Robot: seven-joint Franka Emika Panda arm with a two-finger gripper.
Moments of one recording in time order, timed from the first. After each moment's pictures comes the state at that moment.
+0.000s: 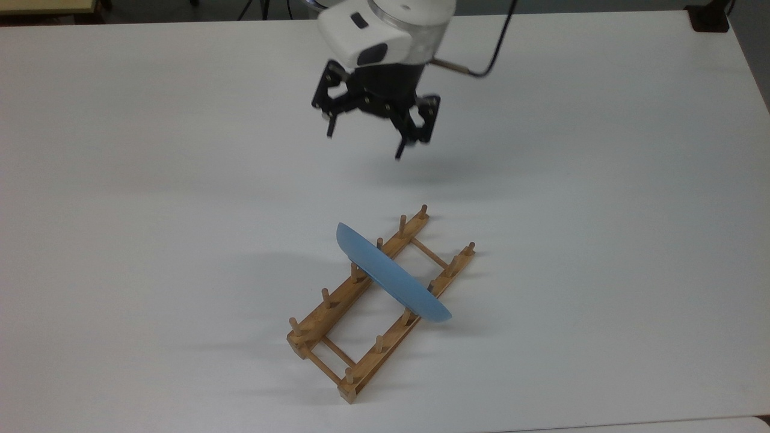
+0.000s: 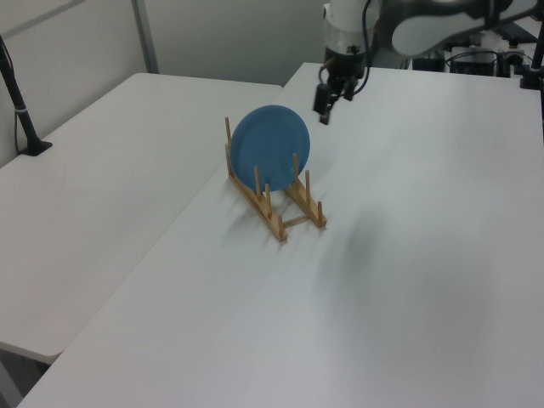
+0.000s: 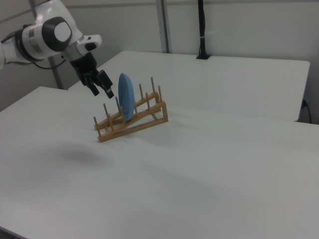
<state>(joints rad) 0.25 0.24 -0.03 -1.55 -0.27 1.91 0.49</state>
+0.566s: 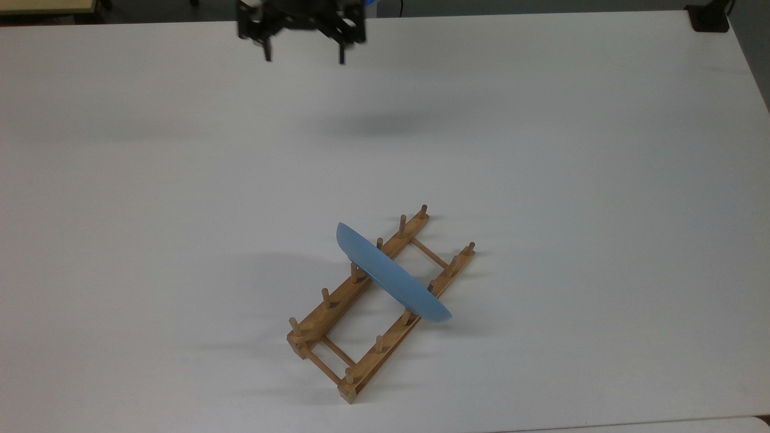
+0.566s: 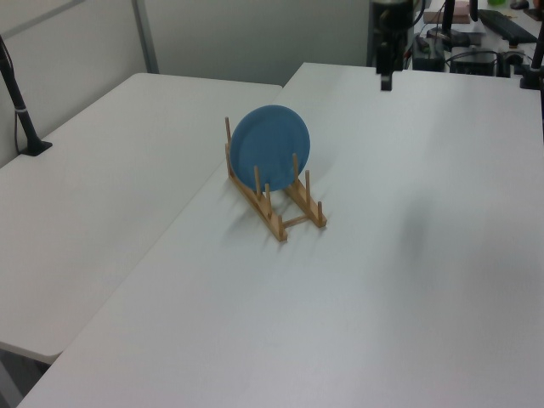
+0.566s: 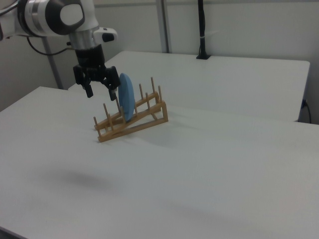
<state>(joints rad) 0.07 0.09 -0.04 -1.56 -0.06 1.61 0.00</state>
